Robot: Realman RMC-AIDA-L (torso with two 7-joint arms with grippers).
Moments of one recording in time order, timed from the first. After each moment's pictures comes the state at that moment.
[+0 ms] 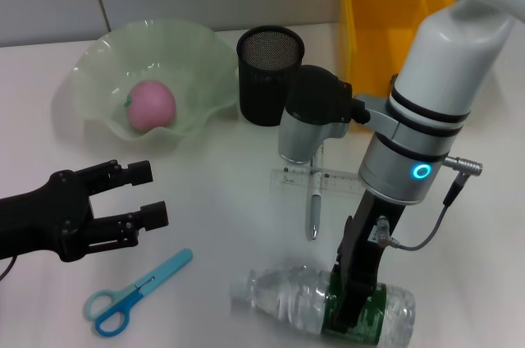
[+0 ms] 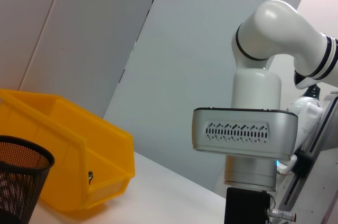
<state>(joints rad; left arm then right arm) -0.38 -2.01 0.85 0.65 1.71 1.81 -1.46 0.97 2.09 -1.50 -0.75 -2.40 -1.69 2.26</state>
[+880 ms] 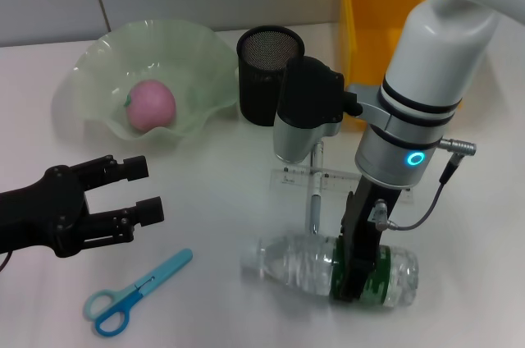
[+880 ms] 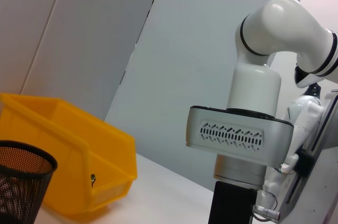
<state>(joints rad) -0.39 -2.00 0.85 0.65 1.71 1.82 -1.46 0.98 2.08 -1.56 -0.80 -2.45 -1.63 2.28</state>
